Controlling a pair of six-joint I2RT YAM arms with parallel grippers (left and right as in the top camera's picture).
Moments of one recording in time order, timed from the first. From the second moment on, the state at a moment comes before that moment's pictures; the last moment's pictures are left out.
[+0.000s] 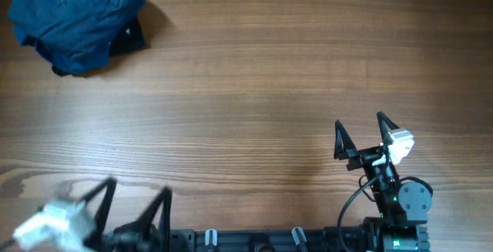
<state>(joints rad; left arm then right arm) 0.27 0.42 1.43 -1.26 0.61 -0.31 -0.04 0.02 0.01 0.02 -0.28 0.15</state>
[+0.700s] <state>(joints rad) 0.04 0.04 0.40 -0.47 0.23 -0.76 -0.04 0.02 0.01 0.02 -0.28 0.15</state>
